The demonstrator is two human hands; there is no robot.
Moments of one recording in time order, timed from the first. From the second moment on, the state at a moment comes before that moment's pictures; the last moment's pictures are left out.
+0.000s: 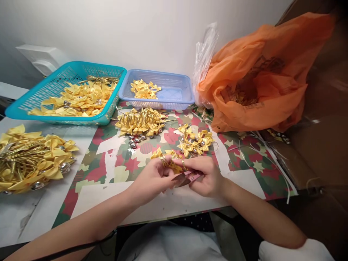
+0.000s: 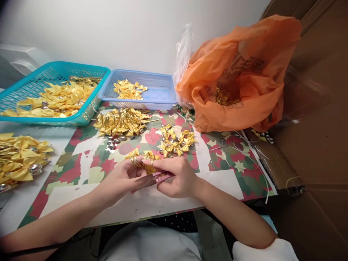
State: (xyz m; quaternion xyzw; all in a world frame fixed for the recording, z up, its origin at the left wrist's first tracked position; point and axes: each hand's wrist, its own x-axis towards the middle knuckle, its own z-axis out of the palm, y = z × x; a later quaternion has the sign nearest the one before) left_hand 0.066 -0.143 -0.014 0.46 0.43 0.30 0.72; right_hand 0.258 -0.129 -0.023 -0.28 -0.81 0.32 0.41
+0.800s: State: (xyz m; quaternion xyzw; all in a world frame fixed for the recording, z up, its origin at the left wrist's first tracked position) left_hand 0.063 -0.133 -0.005 0.38 0.34 0.29 0.81; right_hand 0.282 -0.097 0.001 -0.49 -0.67 0.24 0.51
